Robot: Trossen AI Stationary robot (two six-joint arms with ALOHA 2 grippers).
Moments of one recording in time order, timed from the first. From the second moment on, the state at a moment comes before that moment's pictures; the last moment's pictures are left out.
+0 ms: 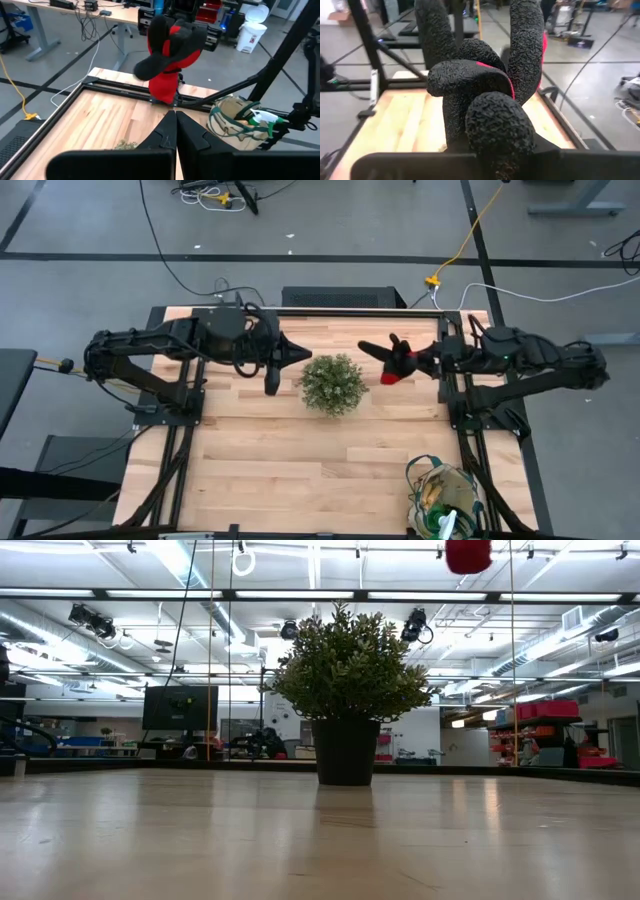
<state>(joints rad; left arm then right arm) -0.03 1.31 1.56 -0.50 -0.13 -0.19 0.09 0.74 1.02 -0.50 0.19 0.01</state>
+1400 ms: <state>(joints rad) -0.12 1.31 1.56 -0.48 -0.24 -0.01 0.79 0.69 1.02 -0.70 0.02 0.09</state>
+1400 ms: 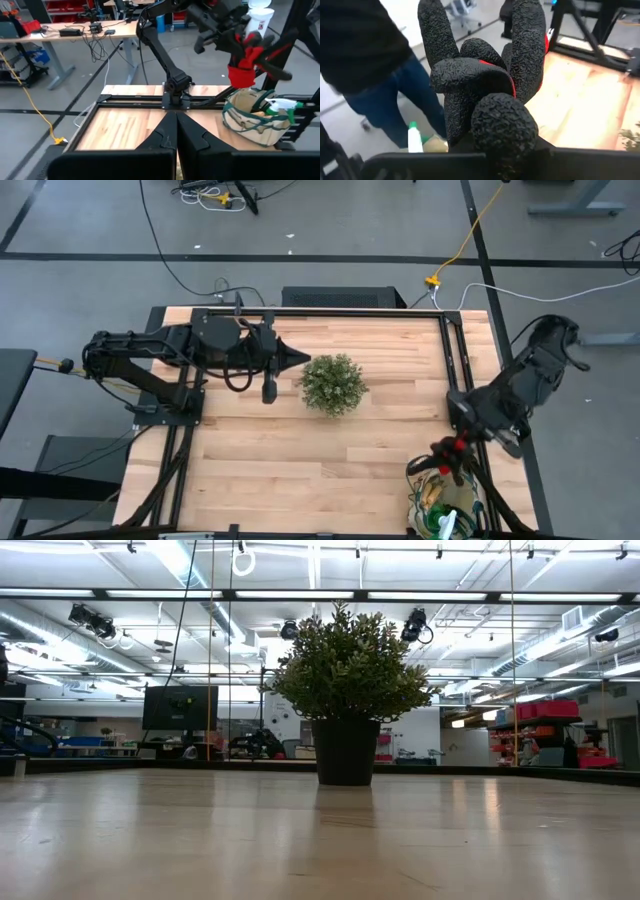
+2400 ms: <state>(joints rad) -0.13 1.31 1.56 -0.47 -0.28 -0.03 1.34 0.88 0.96 -0.57 0.48 0.36</state>
